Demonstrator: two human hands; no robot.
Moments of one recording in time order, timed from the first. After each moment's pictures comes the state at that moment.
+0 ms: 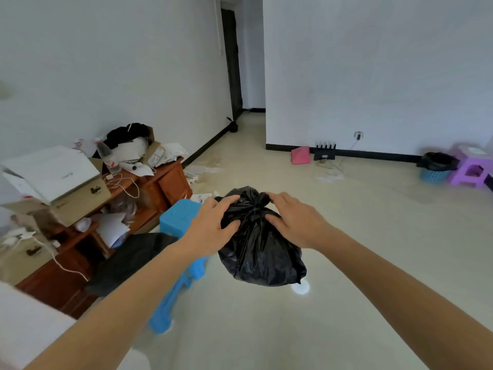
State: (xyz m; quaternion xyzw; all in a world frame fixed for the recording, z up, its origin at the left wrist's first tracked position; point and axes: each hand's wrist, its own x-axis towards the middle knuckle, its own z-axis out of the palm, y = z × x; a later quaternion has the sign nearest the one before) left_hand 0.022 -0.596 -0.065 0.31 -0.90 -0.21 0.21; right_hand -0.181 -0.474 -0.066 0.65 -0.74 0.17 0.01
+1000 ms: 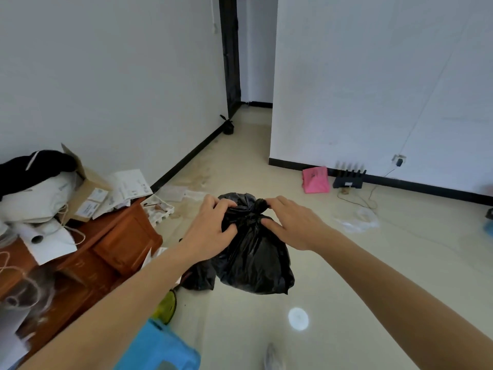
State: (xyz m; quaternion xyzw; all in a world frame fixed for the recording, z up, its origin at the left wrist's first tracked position) left_hand -0.473 -1.340 -0.119 0.30 -0.90 -0.22 0.21; right_hand -0.673 -1.223 -0.108 0.65 -0.74 0.14 -0.05
